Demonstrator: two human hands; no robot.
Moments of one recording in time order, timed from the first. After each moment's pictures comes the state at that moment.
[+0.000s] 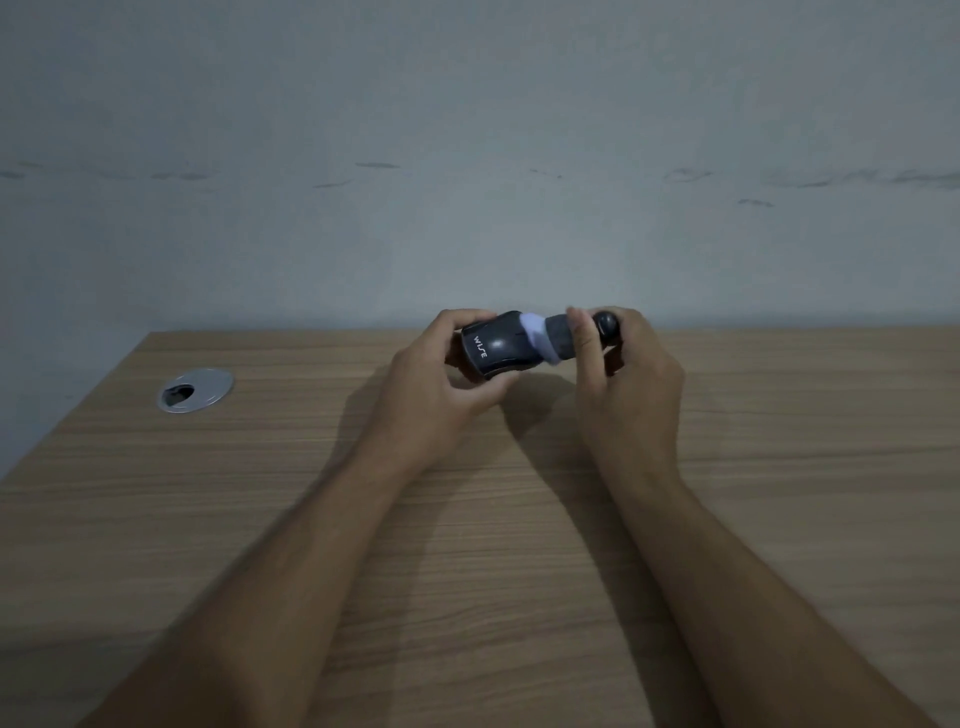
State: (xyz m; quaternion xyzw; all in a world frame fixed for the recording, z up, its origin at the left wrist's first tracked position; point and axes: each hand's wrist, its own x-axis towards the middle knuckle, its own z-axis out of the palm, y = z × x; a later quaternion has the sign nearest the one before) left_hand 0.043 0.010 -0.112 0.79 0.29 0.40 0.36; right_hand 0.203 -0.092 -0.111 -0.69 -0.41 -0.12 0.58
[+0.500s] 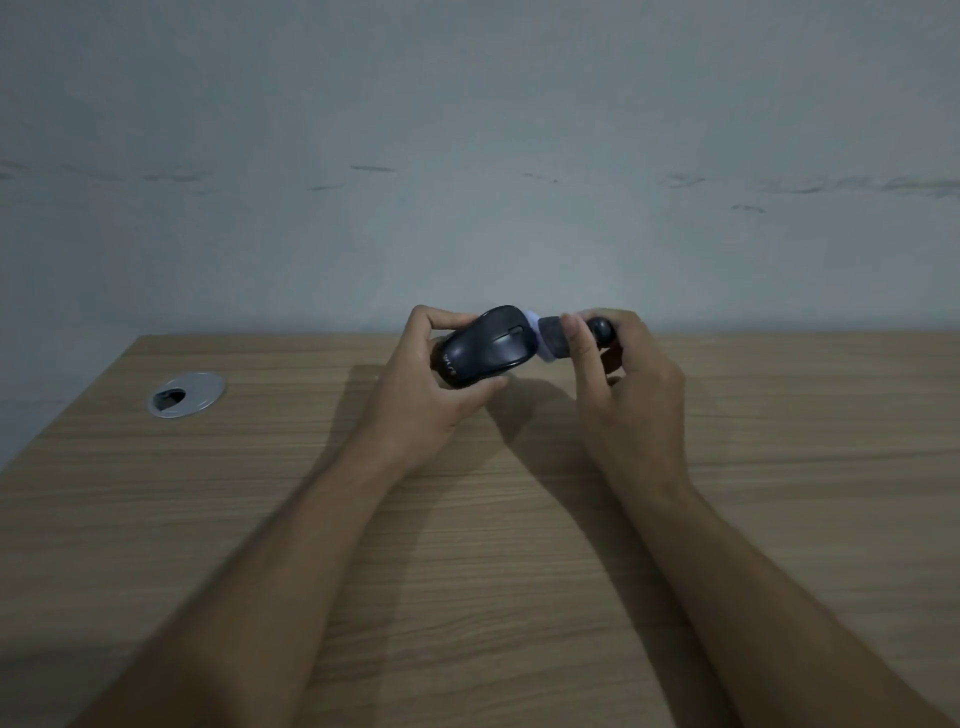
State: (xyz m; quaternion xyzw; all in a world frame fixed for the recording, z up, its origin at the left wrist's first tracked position) left_hand 0.044 0.017 -0.117 0.74 0.30 0.40 0.46; right_hand 0.212 -0.099 -0.114 -0.68 -0.44 -0.09 0.58
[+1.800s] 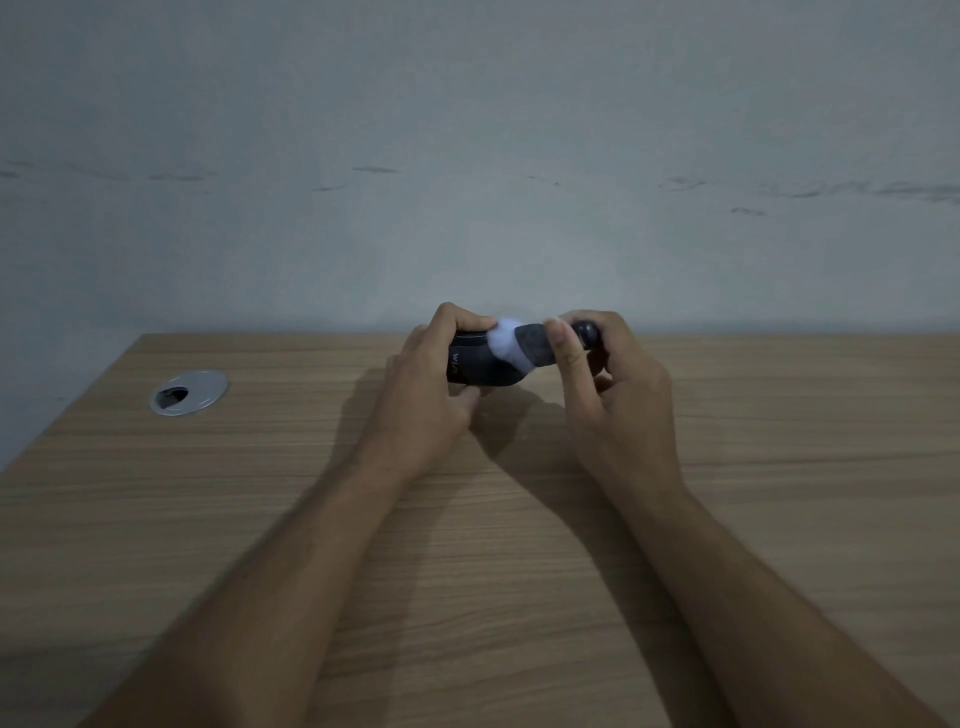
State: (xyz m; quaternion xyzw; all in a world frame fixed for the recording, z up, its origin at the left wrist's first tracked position) left_hand 0.044 0.015 -0.117 0.83 0.28 0.40 0.28; right_hand 0.199 -0.103 -0.109 -0.64 -0.49 -0.06 0.59
